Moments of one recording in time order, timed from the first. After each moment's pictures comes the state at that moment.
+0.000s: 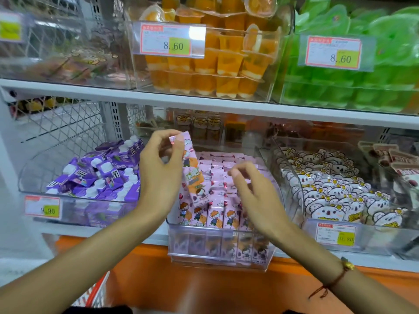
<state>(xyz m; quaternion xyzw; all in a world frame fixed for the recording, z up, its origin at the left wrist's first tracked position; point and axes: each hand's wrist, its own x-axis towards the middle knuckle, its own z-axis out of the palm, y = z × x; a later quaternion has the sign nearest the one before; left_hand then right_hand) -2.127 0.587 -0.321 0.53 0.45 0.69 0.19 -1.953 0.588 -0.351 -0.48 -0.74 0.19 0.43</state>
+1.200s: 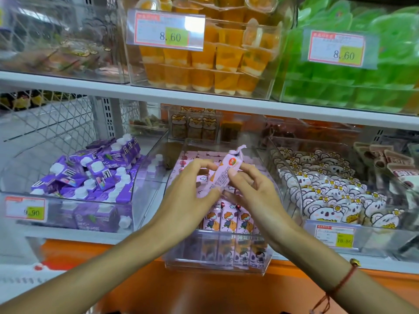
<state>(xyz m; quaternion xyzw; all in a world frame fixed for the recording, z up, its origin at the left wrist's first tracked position) -2.109 0.583 -0.358 0.70 0.44 0.50 0.26 -1.960 0.589 -0.349 -0.39 -0.56 0.51 0.54</state>
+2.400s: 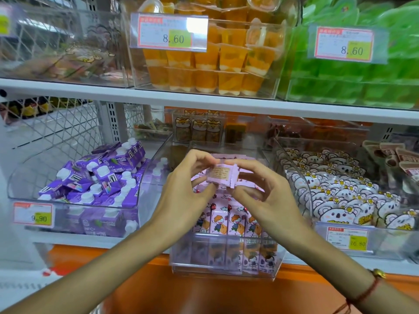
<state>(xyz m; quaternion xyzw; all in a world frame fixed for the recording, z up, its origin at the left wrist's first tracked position) -2.119 0.585 -0.348 0.69 0.40 0.55 0.26 -1.955 0.578 -0.344 -0.33 -0.72 0.32 0.52</state>
